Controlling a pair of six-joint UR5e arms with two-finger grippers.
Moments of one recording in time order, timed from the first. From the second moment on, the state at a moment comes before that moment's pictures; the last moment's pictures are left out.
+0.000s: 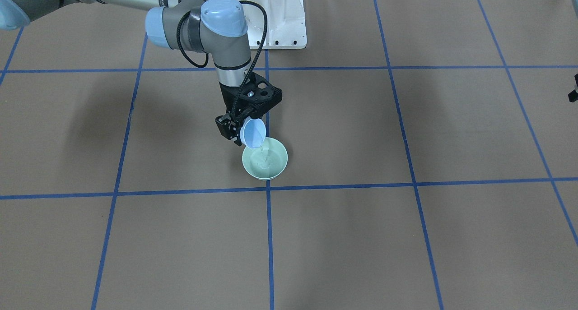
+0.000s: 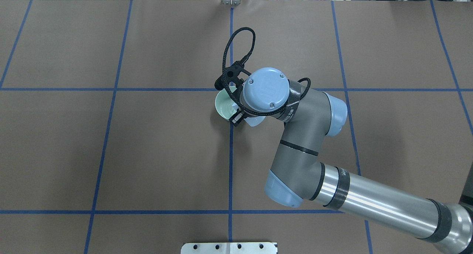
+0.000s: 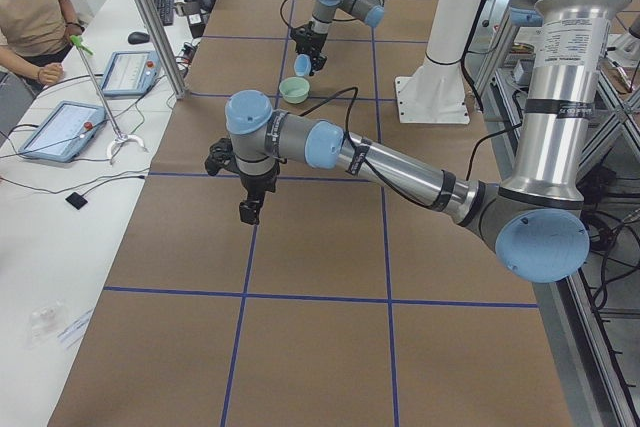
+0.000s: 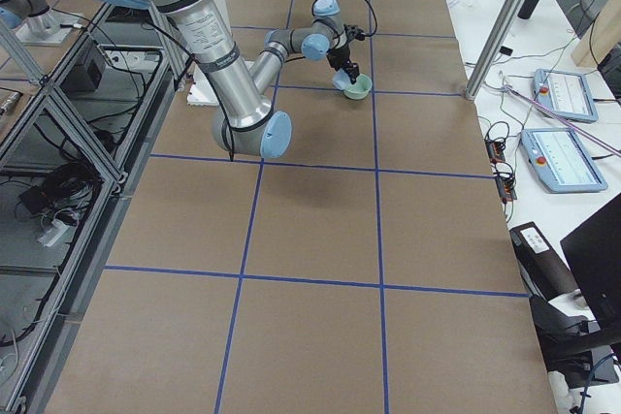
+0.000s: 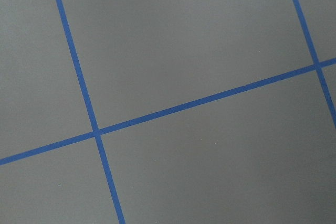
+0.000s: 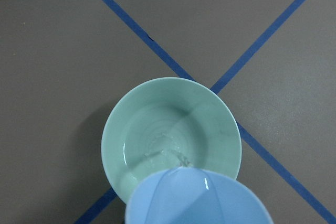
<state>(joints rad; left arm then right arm) -1.47 -1.67 -1.85 -1.42 -2.37 0.07 0.50 -0.83 1.62 -1.49 1.65 0.44</state>
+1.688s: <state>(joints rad) -1.47 -1.66 -1.84 -1.42 -2.42 0.07 0.52 -0.81 1.58 -1.44 1.68 0.43</state>
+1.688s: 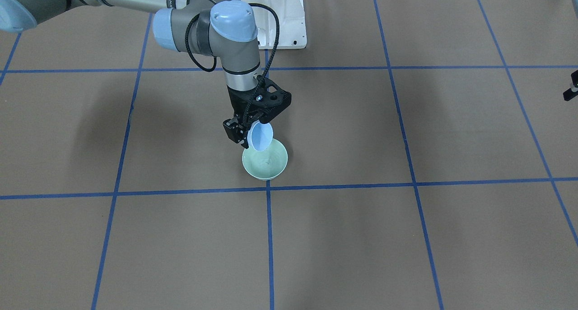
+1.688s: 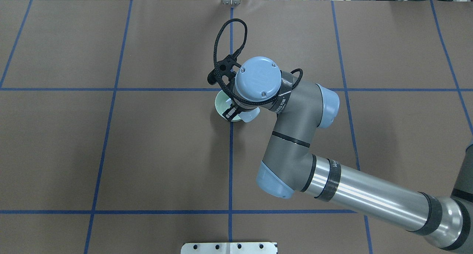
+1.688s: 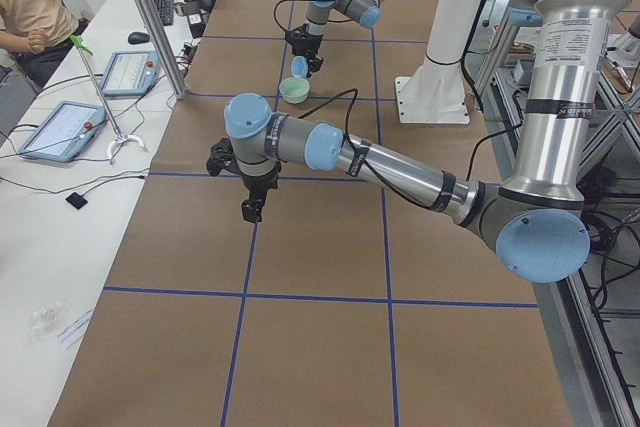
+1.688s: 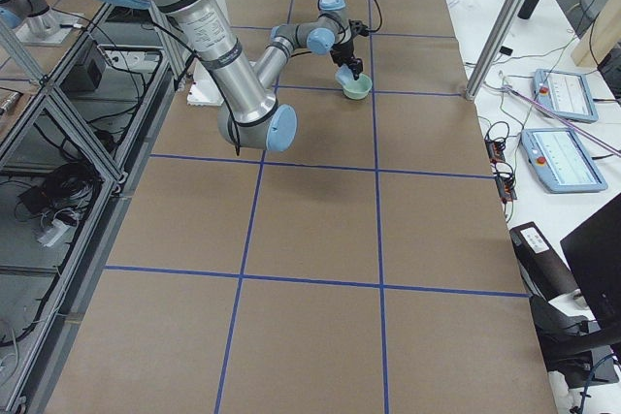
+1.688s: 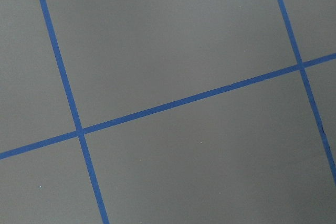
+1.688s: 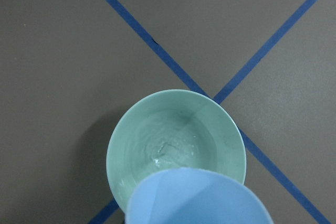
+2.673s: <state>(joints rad) -1.47 -1.66 -1.84 -1.42 -2.42 0.07 0.57 -0.84 1.63 -1.24 1.55 0.86</state>
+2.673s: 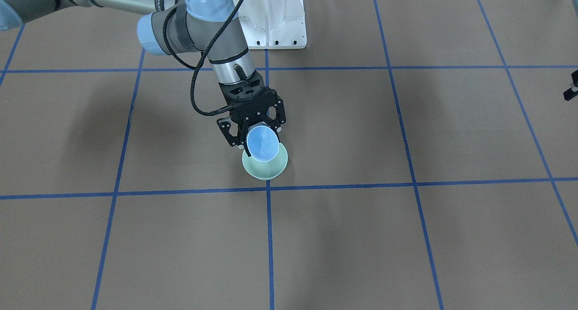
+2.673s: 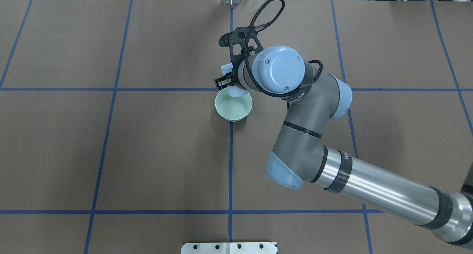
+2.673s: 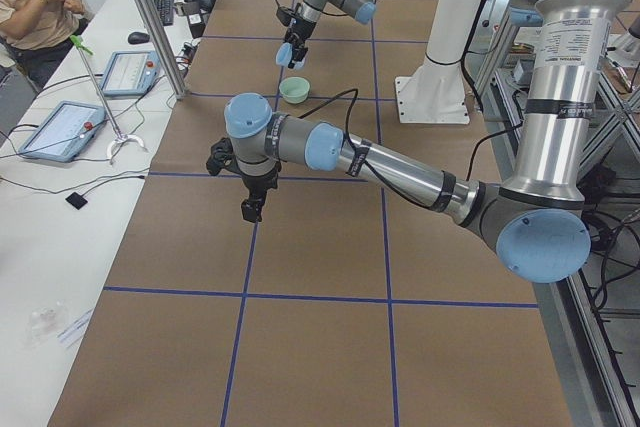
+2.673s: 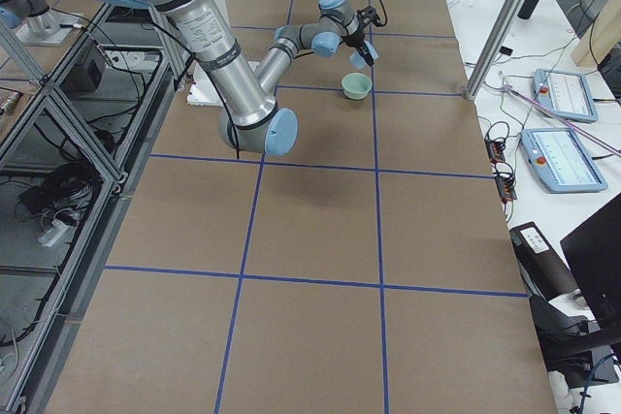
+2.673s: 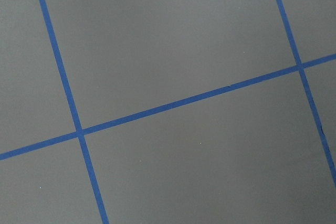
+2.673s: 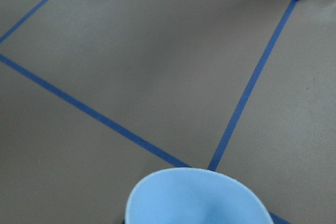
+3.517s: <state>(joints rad) -1.47 -1.66 -1.85 -1.42 -2.42 0.07 0.60 -0.96 1.72 -1.38 1.09 1.17</state>
